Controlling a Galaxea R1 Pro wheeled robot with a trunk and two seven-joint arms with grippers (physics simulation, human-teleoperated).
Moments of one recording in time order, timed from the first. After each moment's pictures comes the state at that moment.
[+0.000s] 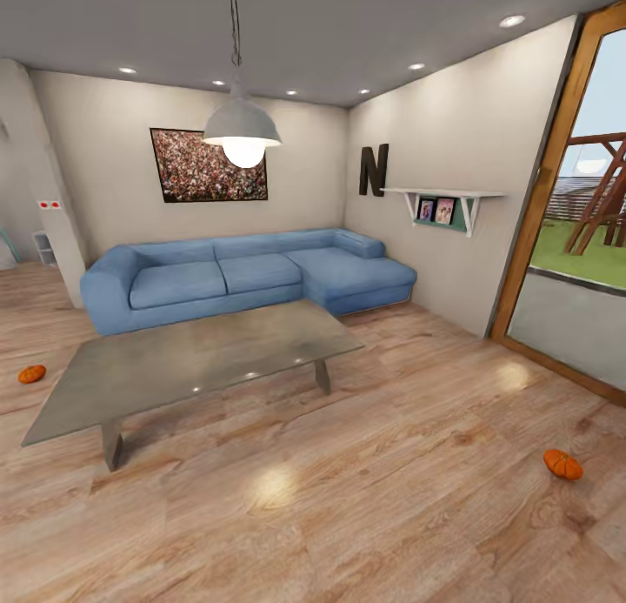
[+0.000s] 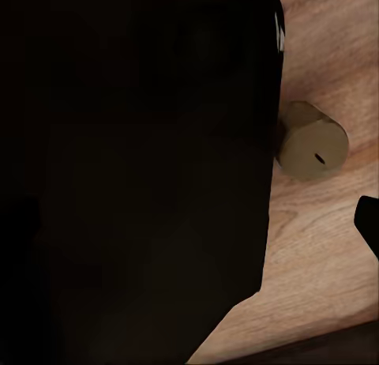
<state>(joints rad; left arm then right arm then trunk) 0.00 0.00 0.00 0.00 0.00 0.00 0.00 0.00 0.00 0.00 0.00 0.00 0.00 0.00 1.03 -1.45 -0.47</state>
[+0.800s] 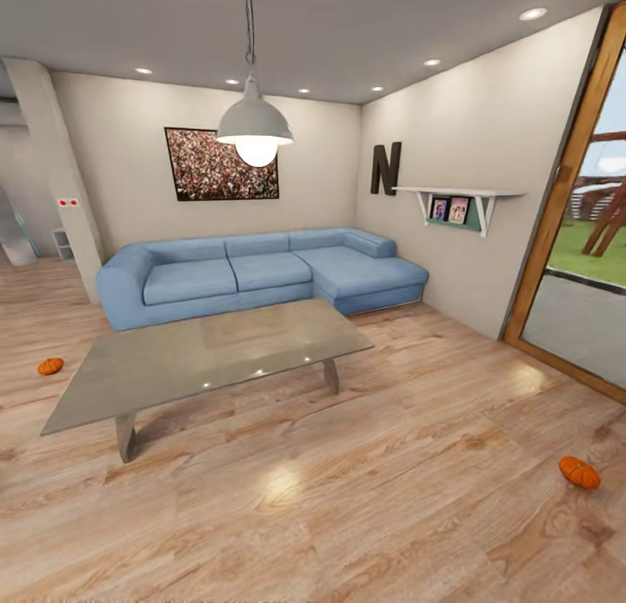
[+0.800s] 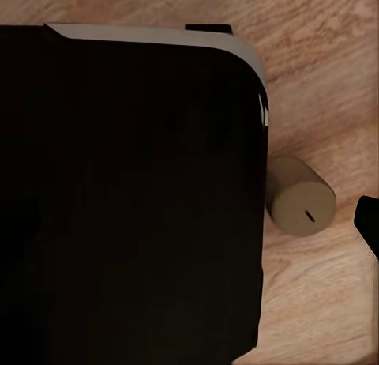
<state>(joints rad) 0.00 0.02 0.00 -0.04 0.00 0.00 0.00 -0.03 0.00 0.00 0.00 -0.01 -0.08 -0.01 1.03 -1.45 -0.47</state>
